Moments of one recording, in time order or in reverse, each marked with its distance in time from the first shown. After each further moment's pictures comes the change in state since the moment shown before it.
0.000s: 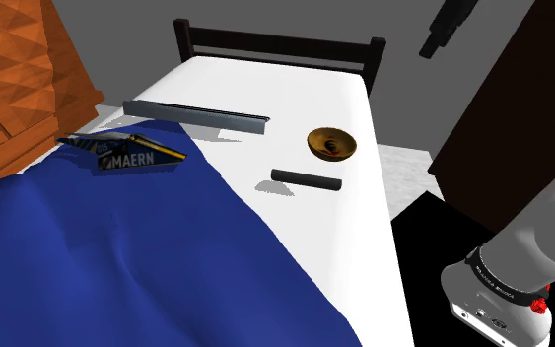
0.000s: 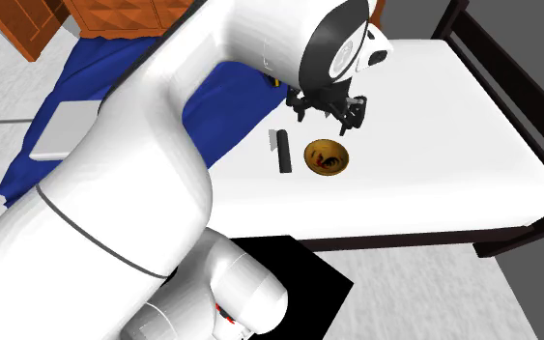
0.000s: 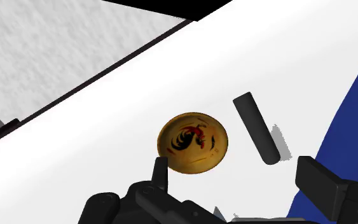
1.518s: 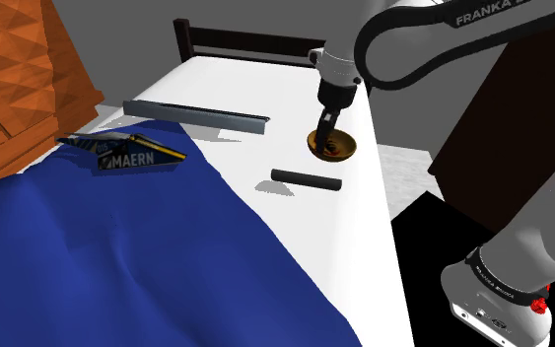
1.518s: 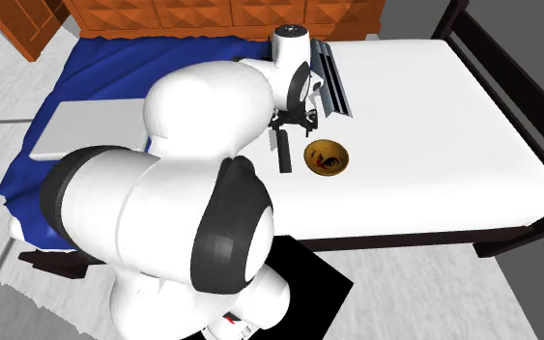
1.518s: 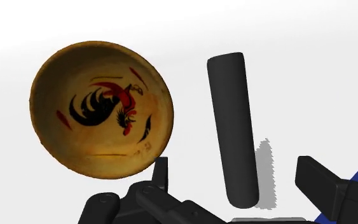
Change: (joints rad) arm 0.117 0.504 0.196 -0.138 -0.022 0.544 -0.024
